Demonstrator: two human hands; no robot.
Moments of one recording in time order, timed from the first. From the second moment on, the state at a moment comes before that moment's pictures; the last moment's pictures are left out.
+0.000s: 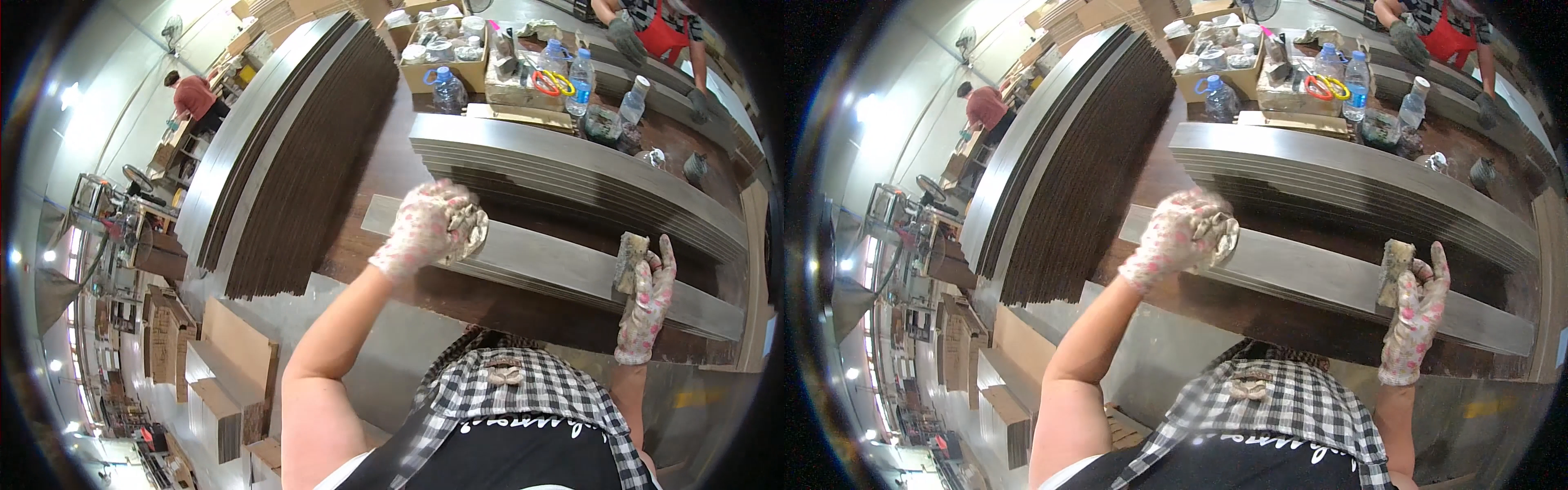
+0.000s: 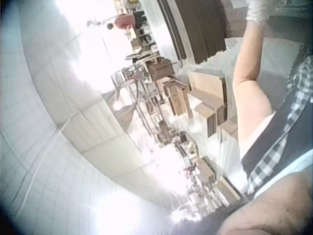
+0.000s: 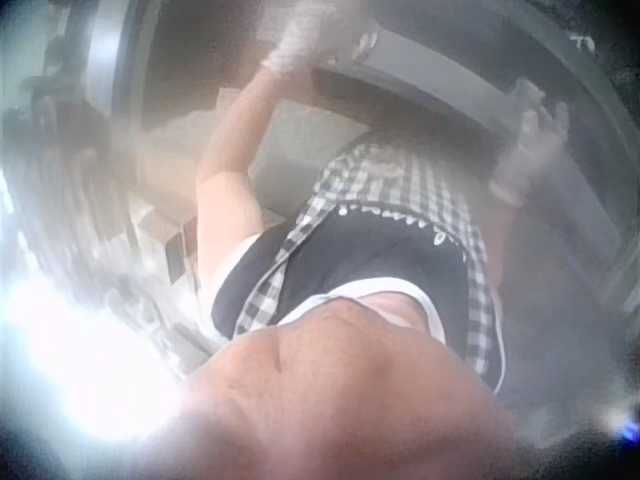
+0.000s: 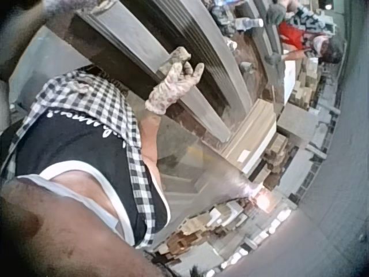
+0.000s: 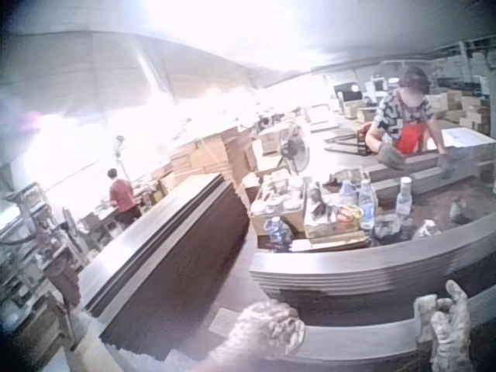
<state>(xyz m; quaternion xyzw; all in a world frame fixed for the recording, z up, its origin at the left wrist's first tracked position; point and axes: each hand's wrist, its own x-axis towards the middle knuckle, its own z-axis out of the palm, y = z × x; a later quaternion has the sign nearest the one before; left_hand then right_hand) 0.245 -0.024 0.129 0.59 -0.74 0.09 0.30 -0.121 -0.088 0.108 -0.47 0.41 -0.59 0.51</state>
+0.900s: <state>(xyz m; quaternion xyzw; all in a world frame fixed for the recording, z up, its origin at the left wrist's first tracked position) 0.153 -0.033 0.125 0.68 -0.69 -0.02 0.23 -0.135 -0.092 0.092 -0.48 0.36 -0.59 0.54</state>
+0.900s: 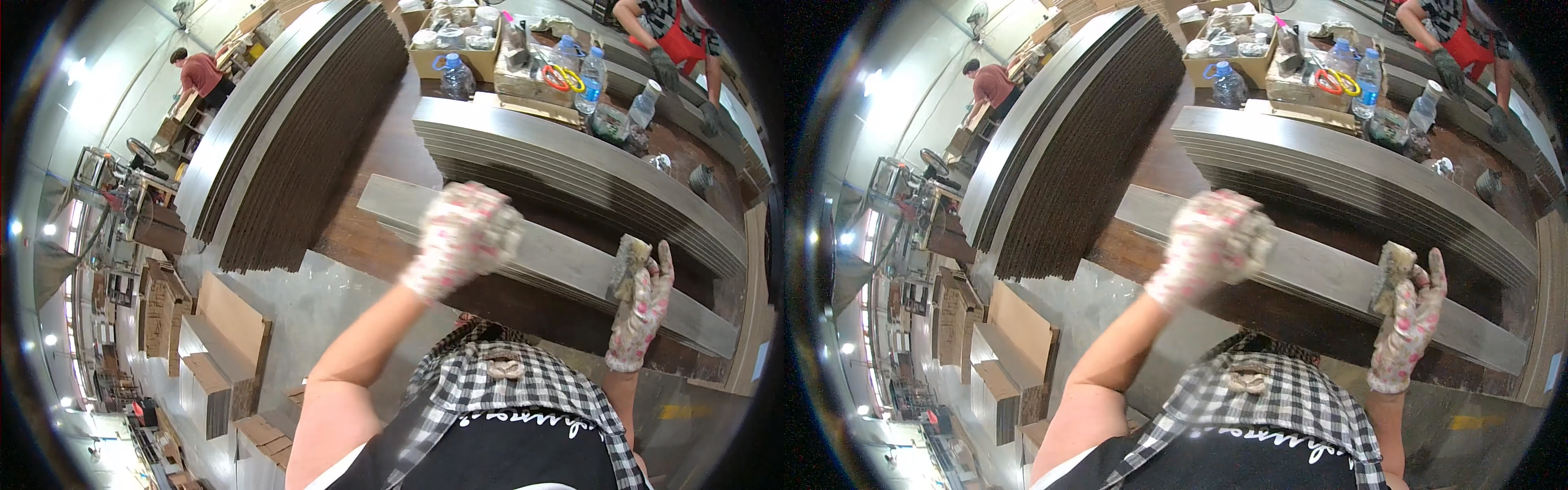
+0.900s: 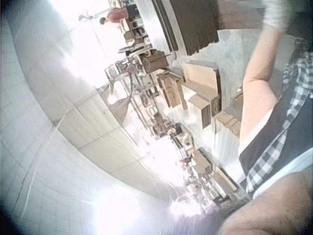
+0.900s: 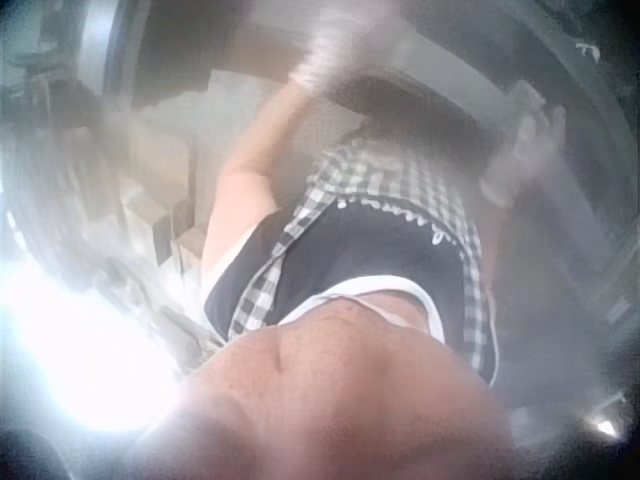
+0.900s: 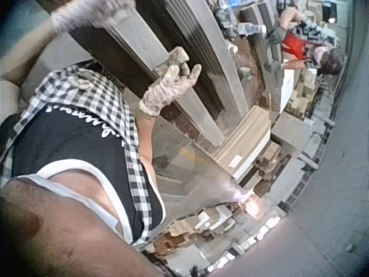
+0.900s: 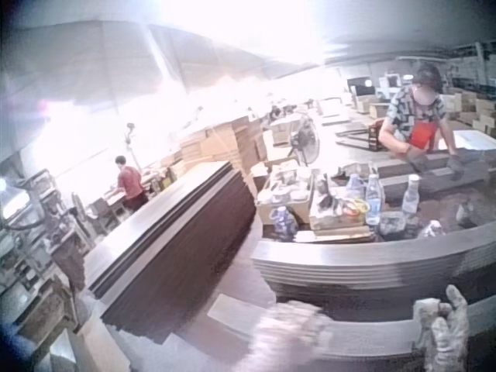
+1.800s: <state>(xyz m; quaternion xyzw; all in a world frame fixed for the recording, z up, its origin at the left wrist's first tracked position) 0.310 0.161 -0.037 0.76 -0.21 -0.22 0.58 0.179 -0.012 0.160 -0.96 0.08 -0.24 0.11</state>
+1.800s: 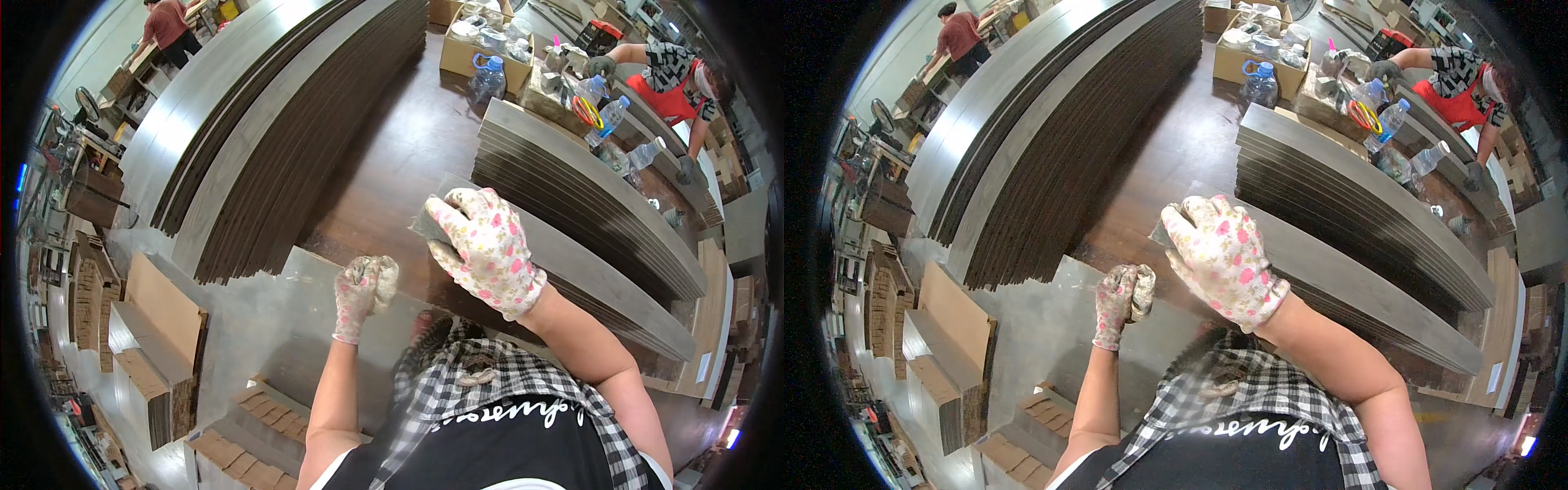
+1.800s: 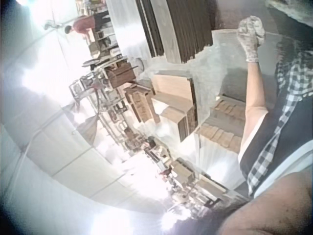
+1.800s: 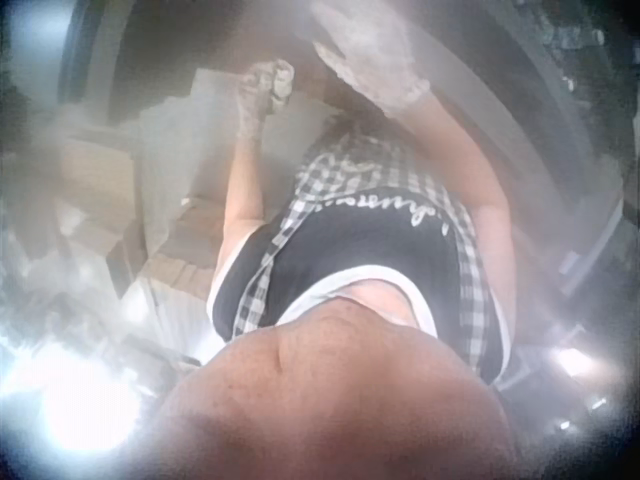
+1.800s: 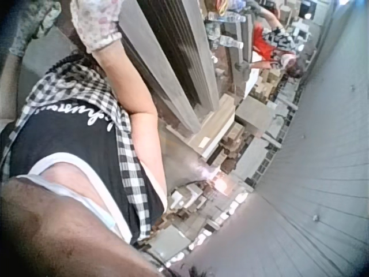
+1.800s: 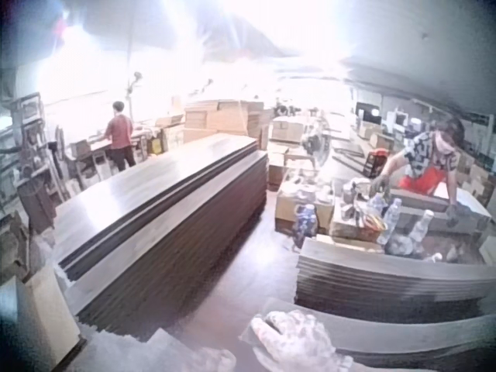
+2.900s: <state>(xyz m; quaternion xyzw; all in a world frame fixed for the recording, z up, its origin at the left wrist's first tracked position) 0.425 0.054 0.117 0.73 -0.49 -0.04 0.48 0.034 -0.048 0.113 -0.47 0.31 -0.53 0.64</state>
